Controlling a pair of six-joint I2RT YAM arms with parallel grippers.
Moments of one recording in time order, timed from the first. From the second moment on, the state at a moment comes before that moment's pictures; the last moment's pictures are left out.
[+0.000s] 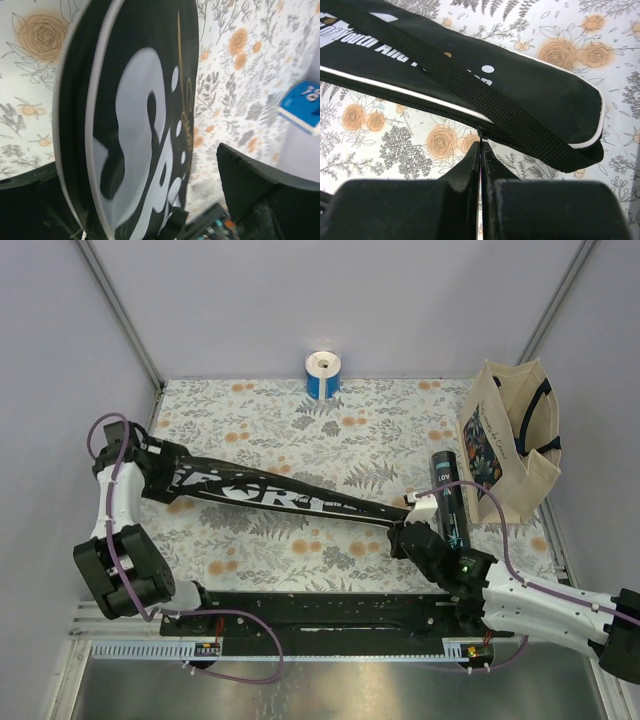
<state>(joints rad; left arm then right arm) 0.44 1.40 1.07 -0.71 0.28 -0.97 1.03 0.74 0.38 -0.25 0.58 0.68</state>
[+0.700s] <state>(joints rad) -0.35 0.73 0.64 -0.66 0.05 -1.23 1.03 0.91 0.43 -0.13 0.36 0.71</state>
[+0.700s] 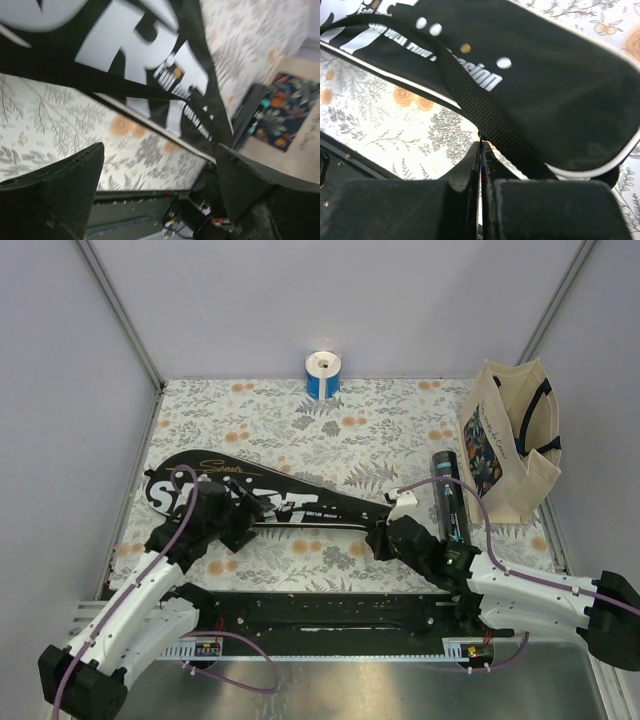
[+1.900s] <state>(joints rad) -0.87 1.02 0.56 -0.38 -0.25 -1.60 1.18 0.90 0.45 -0.03 0.35 0.74</state>
